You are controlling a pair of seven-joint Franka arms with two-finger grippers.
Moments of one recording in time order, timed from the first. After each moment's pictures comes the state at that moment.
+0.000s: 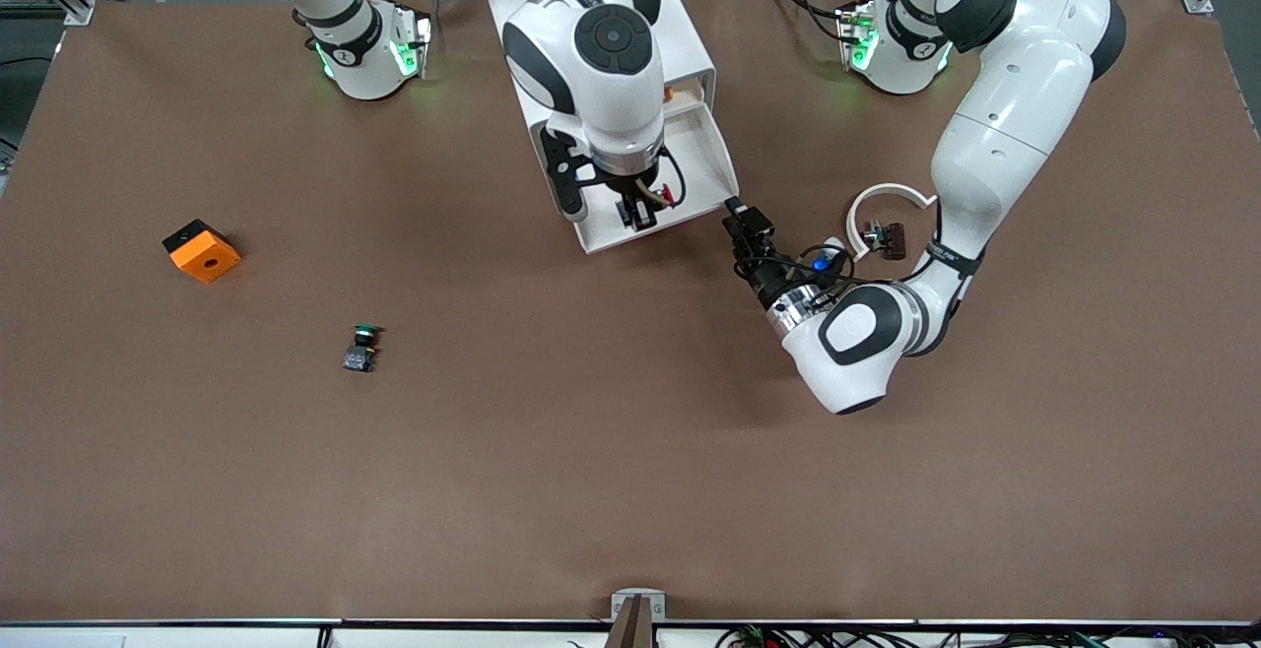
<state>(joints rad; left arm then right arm) -0.09 0.99 -0.37 -1.34 -0.65 1.26 -2.27 0.92 0.46 -0.07 -1.46 0.09 1.93 2.12</state>
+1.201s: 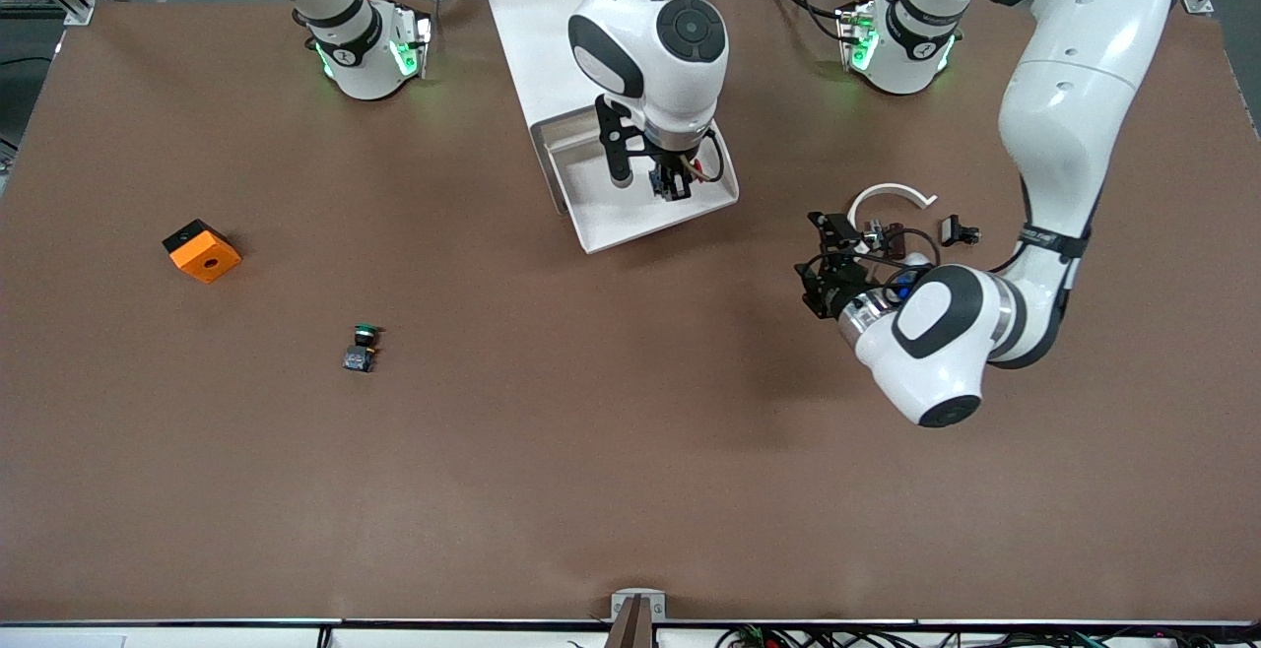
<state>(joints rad) 0.01 0.80 -0.36 -1.33 -0.30 1.27 -1.91 1.03 0.56 -0.07 -1.39 0.10 1.87 2.28</state>
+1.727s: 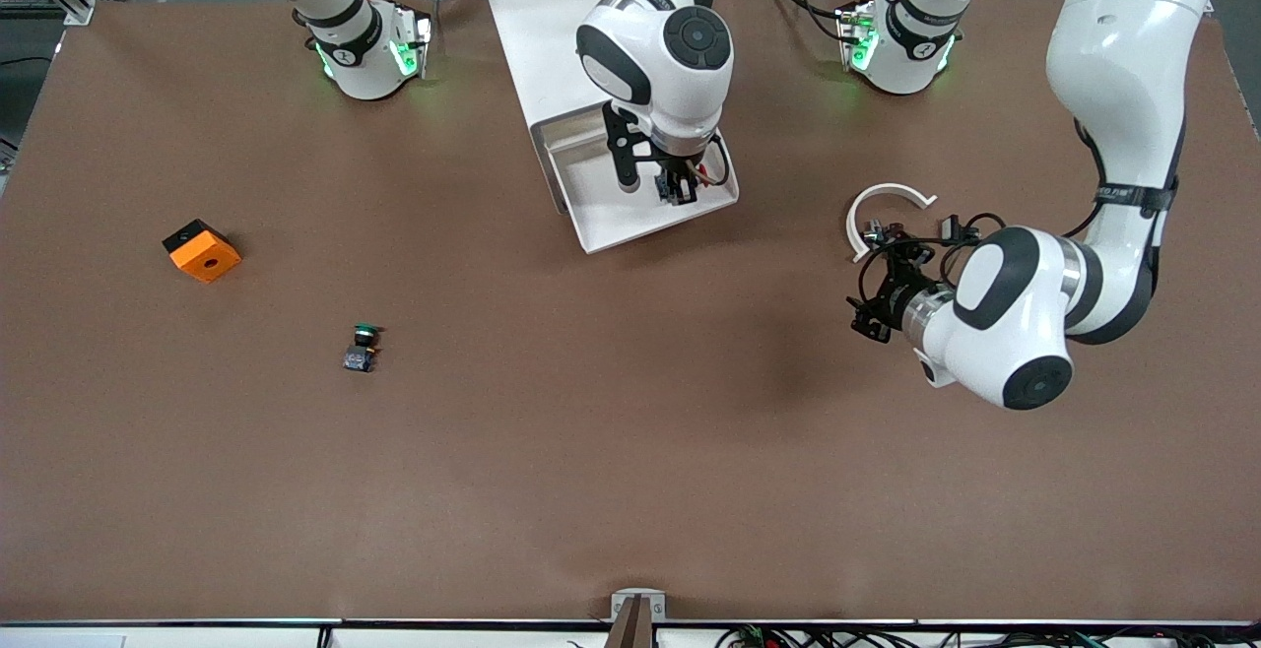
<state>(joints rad) 0.04 0.61 -0.31 -1.49 -0.13 1.49 -1.41 1.03 0.60 -0.07 -1.39 0.10 1.92 2.28</state>
